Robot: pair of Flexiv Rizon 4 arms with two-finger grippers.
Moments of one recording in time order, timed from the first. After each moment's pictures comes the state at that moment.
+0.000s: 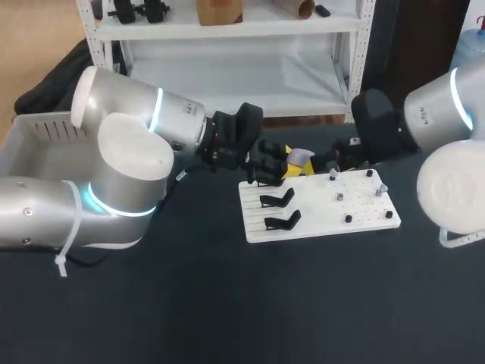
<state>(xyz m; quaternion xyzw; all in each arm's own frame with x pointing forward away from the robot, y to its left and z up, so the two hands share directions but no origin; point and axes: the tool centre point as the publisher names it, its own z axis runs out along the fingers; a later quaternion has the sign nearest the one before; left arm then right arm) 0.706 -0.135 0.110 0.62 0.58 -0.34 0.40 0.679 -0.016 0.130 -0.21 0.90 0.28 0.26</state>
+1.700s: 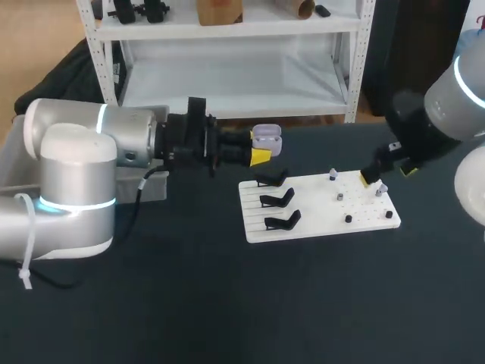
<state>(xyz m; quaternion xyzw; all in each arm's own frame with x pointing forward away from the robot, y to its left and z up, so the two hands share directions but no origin) 0.696 -0.081 0.158 0.54 0.54 -0.44 0.47 0.679 -0.132 0.102 -0.21 0.96 0.08 0.19</state>
